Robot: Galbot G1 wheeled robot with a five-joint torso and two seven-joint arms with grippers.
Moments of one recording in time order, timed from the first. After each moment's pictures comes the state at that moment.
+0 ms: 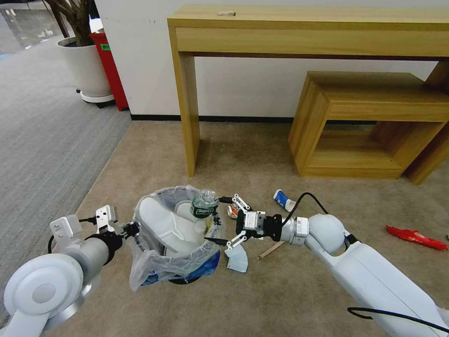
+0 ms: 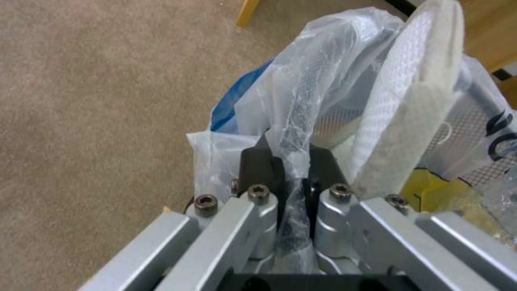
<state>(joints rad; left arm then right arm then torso) 1.41 -1.01 -0.72 -2.36 -1.47 0.73 -0.71 -0.82 0.91 -0.04 1.79 0.34 0.29 -0.80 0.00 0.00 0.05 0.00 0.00</state>
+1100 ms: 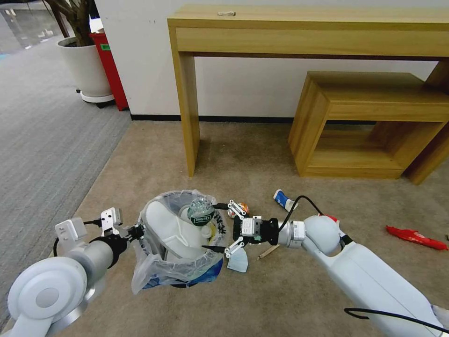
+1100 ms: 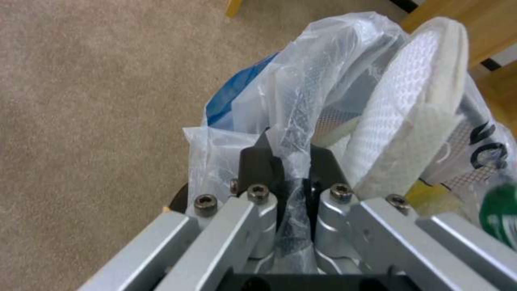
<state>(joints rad) 1.42 -1.03 -0.70 -2.37 -1.46 0.74 -0.70 -0.78 0.92 -0.05 1.76 0.32 0.32 -0.94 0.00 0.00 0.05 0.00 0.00</state>
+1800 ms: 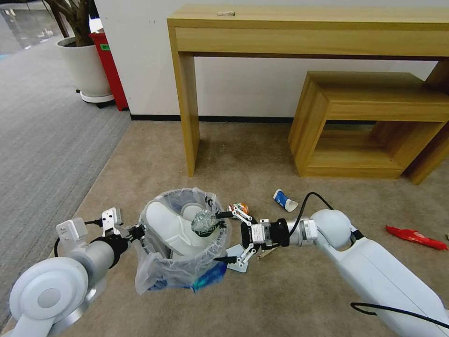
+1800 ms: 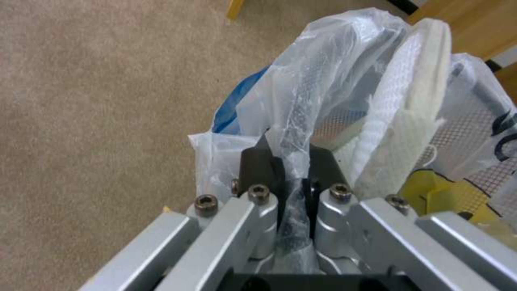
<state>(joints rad) 1.42 -1.03 -0.70 -2.37 -1.45 0.74 -0.70 -0.80 0.89 0.01 1.80 0.39 0.32 -1.04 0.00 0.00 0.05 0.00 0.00</state>
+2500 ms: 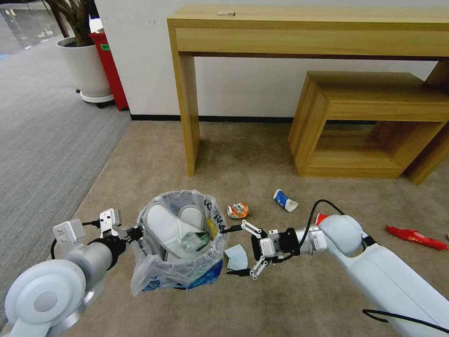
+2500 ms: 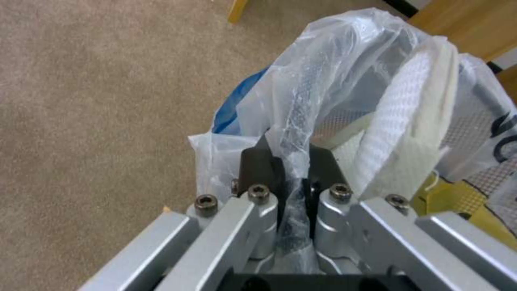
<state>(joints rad) 1.44 -1.03 -0.71 -2.39 -1.45 0.74 -0.70 -0.85 0.86 0.06 1.79 0.32 0.36 -1.10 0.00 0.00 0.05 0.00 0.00</state>
